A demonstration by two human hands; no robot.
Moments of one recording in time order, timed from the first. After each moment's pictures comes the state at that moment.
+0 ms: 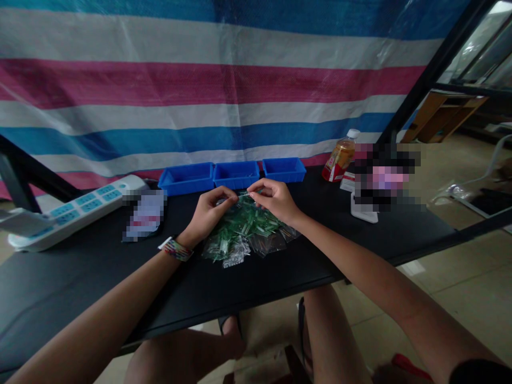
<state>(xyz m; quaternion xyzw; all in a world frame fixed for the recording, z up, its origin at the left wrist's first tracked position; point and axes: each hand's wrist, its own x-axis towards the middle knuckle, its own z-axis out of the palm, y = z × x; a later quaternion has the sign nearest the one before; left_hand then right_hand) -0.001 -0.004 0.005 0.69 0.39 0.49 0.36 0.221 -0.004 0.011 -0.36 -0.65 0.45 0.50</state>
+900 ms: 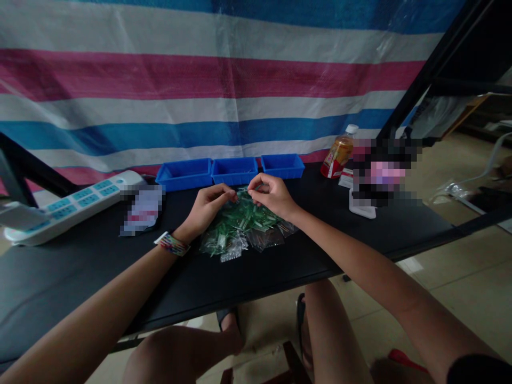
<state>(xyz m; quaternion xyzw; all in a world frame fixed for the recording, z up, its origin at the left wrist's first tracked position) 0.002 -0.007 0.012 0.71 0.40 0.46 0.36 0.222 0.000 0.003 -0.35 -0.65 0.45 0.50</state>
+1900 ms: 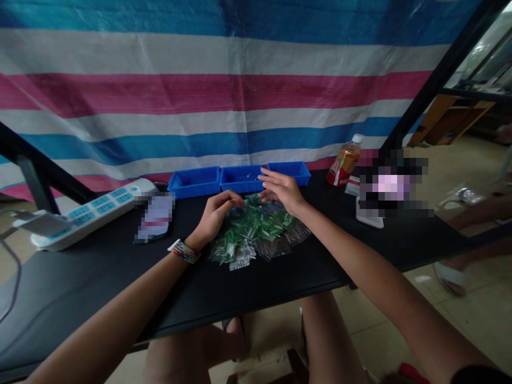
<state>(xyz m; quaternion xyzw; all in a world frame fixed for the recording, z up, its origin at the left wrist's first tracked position) 0.000 -0.006 0.016 0.69 0.40 0.47 0.38 0.231 0.037 0.008 -0.38 -0.52 0.52 0.56</state>
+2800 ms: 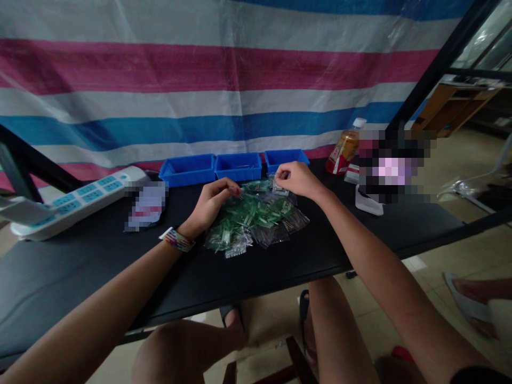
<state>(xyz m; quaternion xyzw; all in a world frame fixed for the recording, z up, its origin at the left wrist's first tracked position) -0.001 -0.002 0.008 0.71 0.38 0.46 0.38 0.289 0.033 0.021 -0.51 -0.78 0.18 0.32</state>
